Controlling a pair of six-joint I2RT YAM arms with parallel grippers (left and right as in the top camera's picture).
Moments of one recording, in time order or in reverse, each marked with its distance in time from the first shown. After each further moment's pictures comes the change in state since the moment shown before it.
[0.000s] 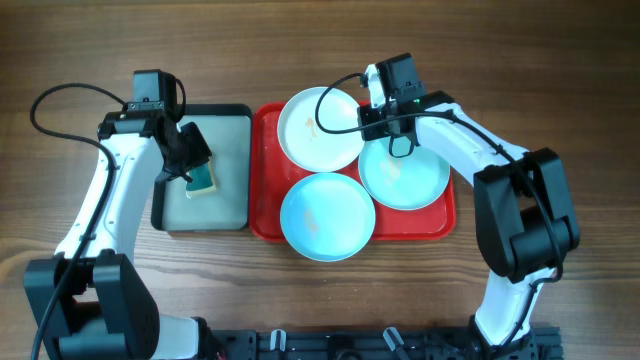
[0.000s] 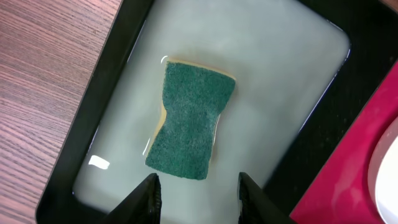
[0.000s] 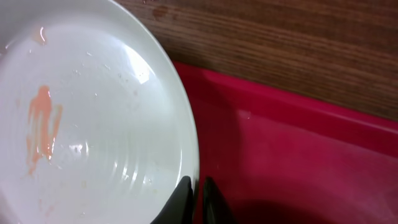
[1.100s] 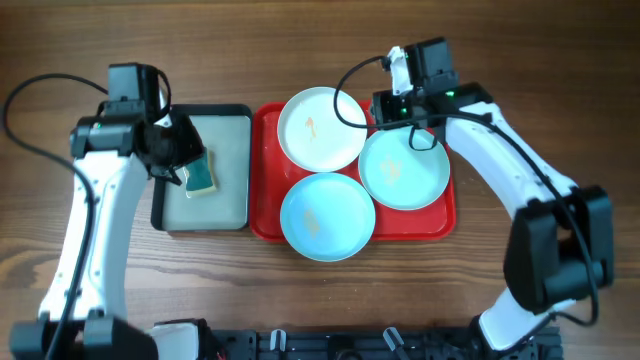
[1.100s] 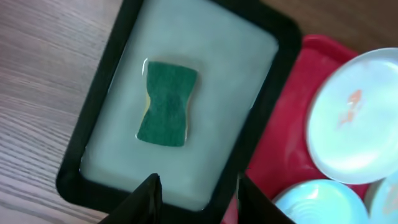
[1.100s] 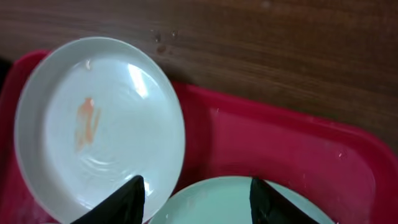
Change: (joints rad) left arm 0.000 -0.140 0.092 -0.136 0.072 0.046; right arm -0.055 -0.167 0.005 -0.093 -0.002 -0.019
